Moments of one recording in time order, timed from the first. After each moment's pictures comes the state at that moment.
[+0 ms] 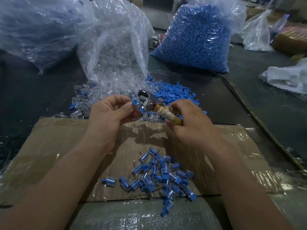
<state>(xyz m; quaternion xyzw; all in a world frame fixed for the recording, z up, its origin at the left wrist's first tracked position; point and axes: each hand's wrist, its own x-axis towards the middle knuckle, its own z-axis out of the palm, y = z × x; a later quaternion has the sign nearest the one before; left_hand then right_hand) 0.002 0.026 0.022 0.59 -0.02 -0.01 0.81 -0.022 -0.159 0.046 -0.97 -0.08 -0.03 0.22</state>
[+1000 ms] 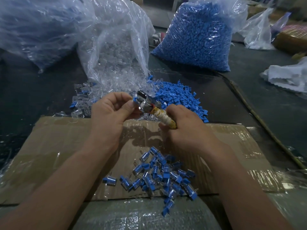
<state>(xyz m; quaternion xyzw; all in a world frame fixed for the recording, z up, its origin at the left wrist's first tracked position) -0.012 0.018 0.030 0.60 -0.04 0.05 0.79 -0.026 -0.148 0.045 -0.97 -0.10 0.02 0.23</state>
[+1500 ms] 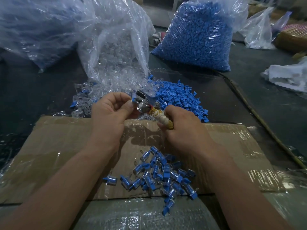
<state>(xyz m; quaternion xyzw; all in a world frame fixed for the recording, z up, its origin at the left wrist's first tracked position) -0.013 0.017 0.029 0.64 -0.02 0.08 0.77 -0.027 -0.142 0.038 -0.97 -0.09 -0.02 0.21</state>
